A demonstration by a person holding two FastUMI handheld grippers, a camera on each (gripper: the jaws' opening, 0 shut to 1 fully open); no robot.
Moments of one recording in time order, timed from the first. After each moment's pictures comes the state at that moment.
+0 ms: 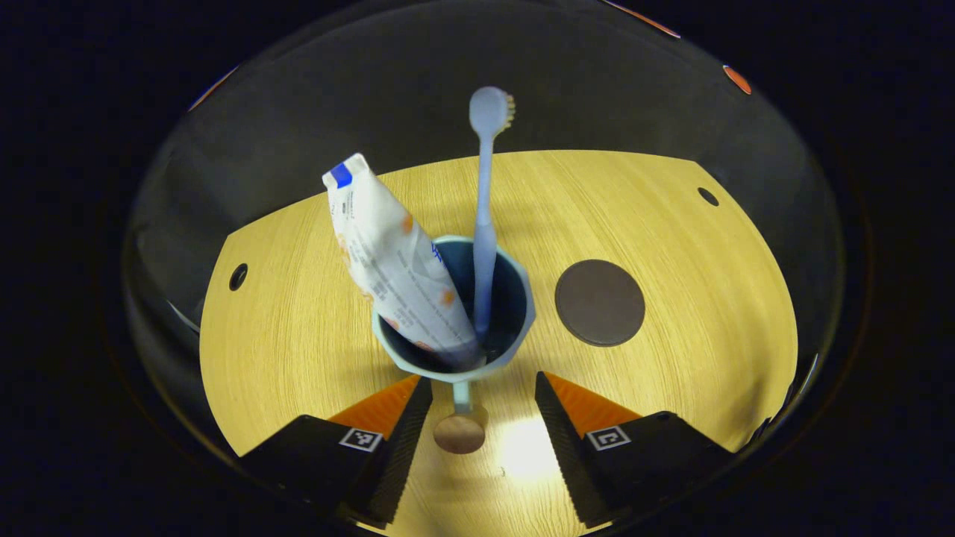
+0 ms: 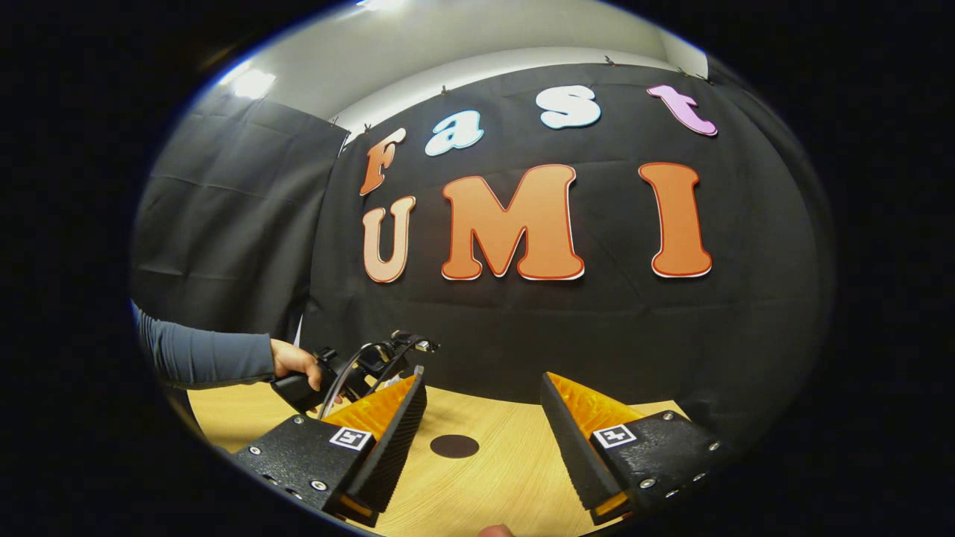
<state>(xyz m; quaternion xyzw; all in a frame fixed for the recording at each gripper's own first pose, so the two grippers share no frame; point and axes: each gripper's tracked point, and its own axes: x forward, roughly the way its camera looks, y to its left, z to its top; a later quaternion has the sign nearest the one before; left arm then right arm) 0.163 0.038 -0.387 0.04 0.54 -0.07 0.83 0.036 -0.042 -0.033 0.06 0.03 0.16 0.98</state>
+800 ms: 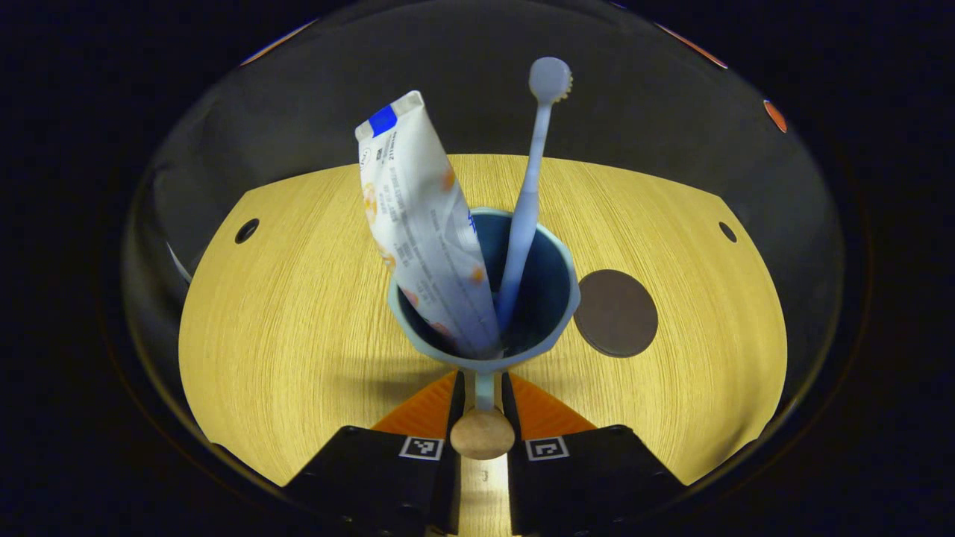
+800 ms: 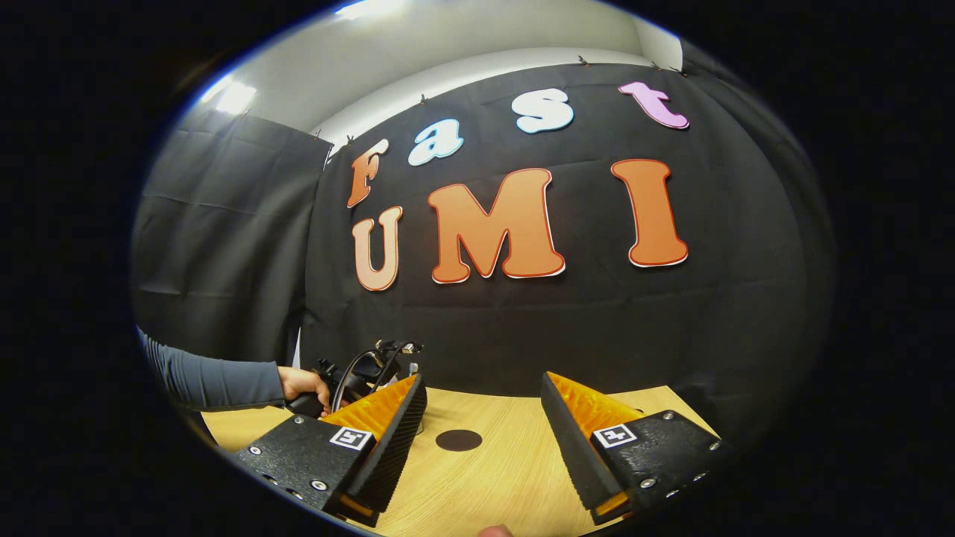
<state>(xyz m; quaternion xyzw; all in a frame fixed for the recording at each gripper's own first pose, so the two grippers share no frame) 0.164 0.041 -0.399 -0.04 0.52 -0.02 0.86 0.008 -0.057 -0.026 0.09 0.02 0.13 0.99</state>
